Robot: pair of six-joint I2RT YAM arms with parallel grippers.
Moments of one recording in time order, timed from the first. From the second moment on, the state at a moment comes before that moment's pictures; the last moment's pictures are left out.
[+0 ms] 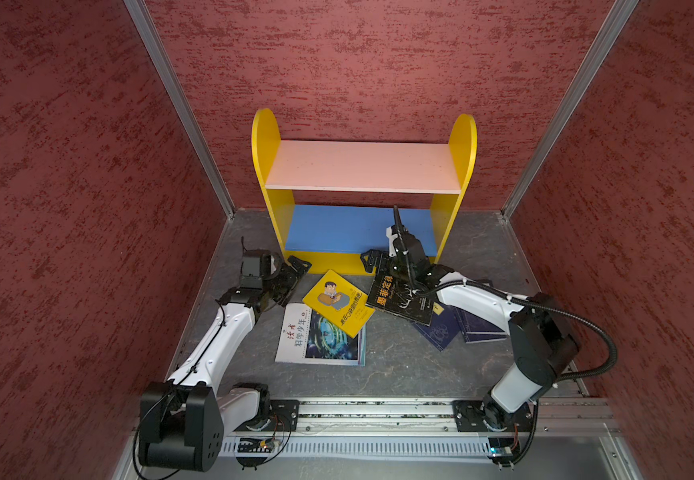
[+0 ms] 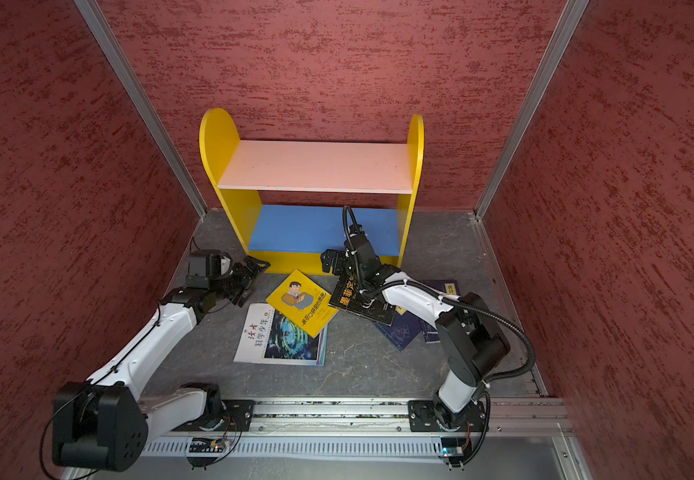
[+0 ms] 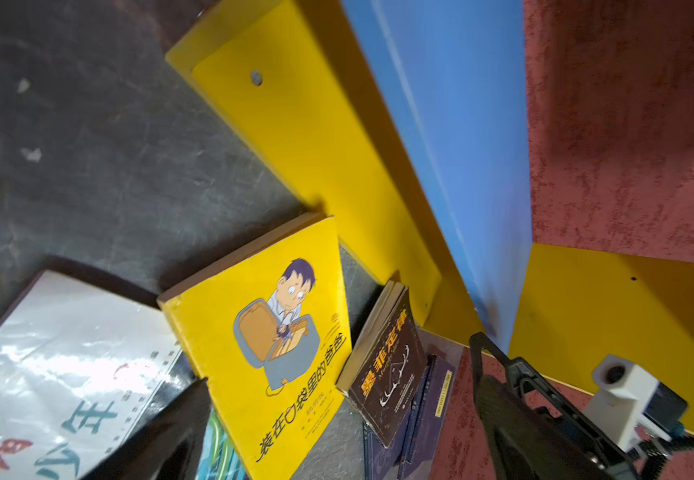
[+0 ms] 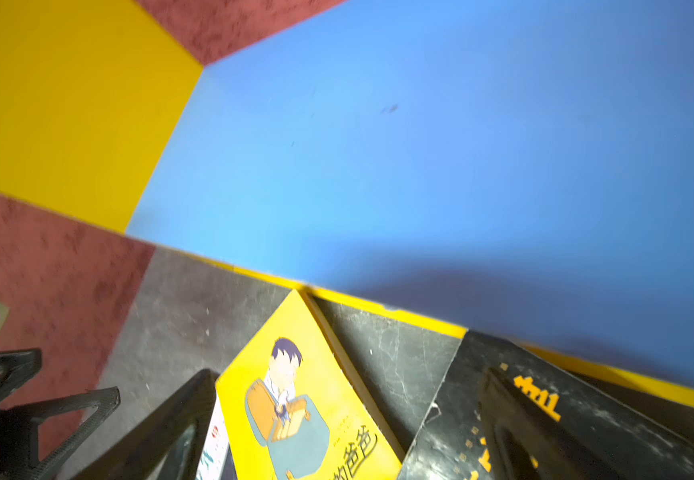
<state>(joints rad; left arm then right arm) -0.09 1.13 0.74 -0.37 0.38 -1.05 0.63 1.68 1.13 0.00 -0.05 0.60</state>
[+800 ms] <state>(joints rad) -0.55 1.15 0.37 0.00 0.03 -1.57 0.65 1.87 1.19 -0.09 -0.30 0.35</state>
